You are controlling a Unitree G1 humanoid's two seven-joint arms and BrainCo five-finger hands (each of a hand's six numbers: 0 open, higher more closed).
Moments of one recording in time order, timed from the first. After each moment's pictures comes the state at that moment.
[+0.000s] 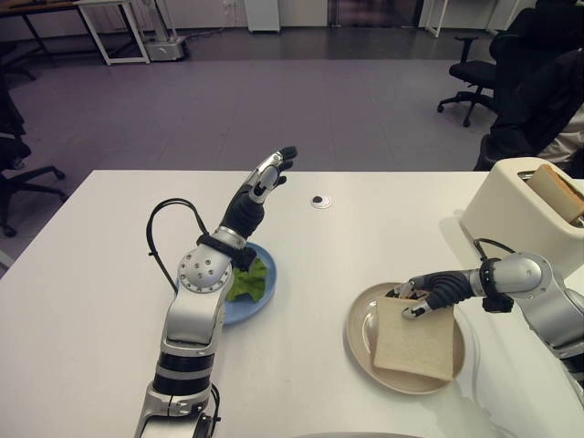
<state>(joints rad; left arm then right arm) -0.29 0.25 -0.03 -0.32 -0.02 0.23 -0.26 -0.32 -0.91 0.33 -0.21 -0.03 0.30 1.08</state>
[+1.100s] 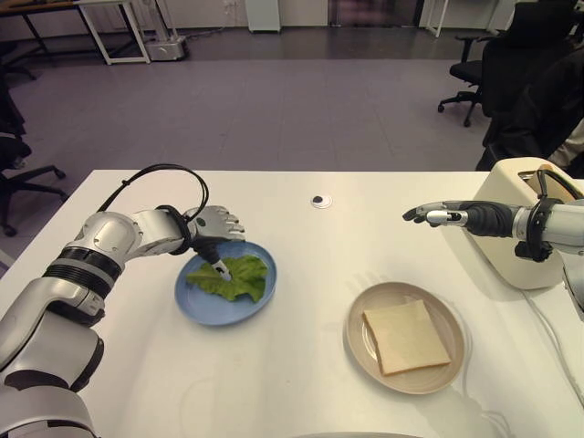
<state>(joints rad) -0.88 0.93 -0.71 0.72 1.26 -0.73 -0.01 -0.44 -0.91 0.07 -0.25 -0.03 0.34 0.98</state>
